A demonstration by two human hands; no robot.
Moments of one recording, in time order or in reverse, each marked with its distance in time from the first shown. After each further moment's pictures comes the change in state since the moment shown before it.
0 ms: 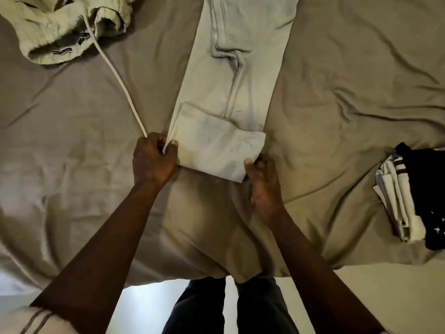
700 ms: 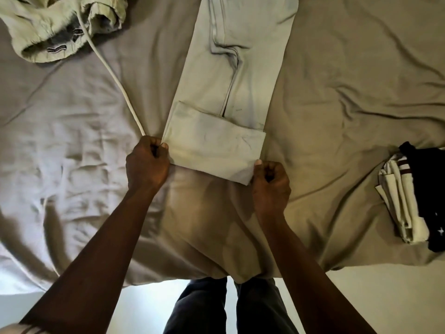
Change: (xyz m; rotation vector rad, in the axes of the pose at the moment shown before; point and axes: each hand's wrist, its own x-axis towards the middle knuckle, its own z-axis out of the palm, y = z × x) left_hand -0.006 0.005 -0.008 -0.009 0.032 -0.101; right_hand -0.002 0.000 0.003 -0.209 0.374 -0.026
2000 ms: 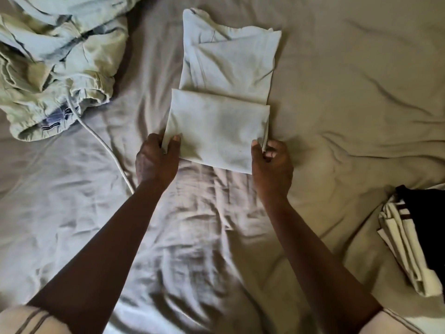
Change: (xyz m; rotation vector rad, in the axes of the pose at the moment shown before) left_hand 0.091 0.106 0.022 0.003 0.019 0.111; right_hand 0.112 -0.102 0.025 -0.001 0.100 -0.161
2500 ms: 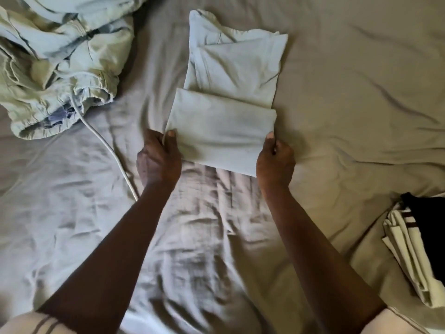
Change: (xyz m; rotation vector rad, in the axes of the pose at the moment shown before) left_hand -0.007 0.017 -0.002 -0.078 0.124 -0.030; right_hand 0.018 -0.015 0.014 0.009 -0.037 -0.012
